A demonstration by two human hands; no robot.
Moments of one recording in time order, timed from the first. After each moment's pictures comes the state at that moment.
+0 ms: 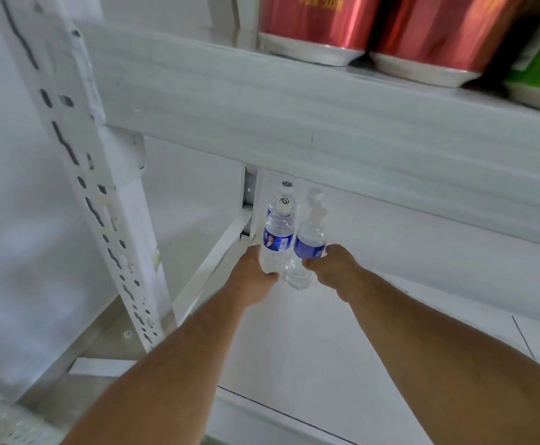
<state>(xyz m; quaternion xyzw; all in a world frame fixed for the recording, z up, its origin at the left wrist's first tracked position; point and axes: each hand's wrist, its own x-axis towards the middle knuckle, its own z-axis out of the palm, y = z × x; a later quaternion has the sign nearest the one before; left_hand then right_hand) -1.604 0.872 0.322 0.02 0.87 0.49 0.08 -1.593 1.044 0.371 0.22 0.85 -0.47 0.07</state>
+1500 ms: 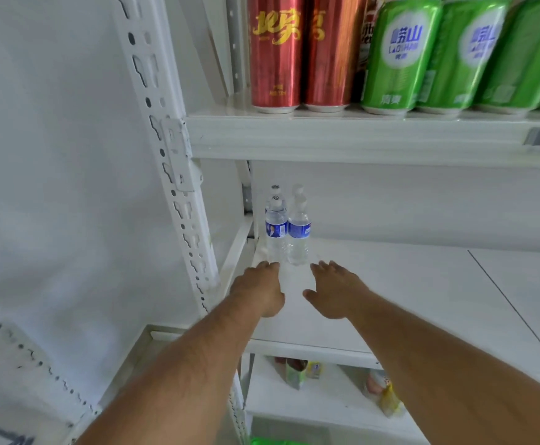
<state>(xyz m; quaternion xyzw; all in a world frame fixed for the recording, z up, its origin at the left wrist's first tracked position) -1.456 0.821 0.403 0.19 0.97 0.09 0.10 -1.411 0.986 0.395 0.05 0.99 -0.06 0.08</state>
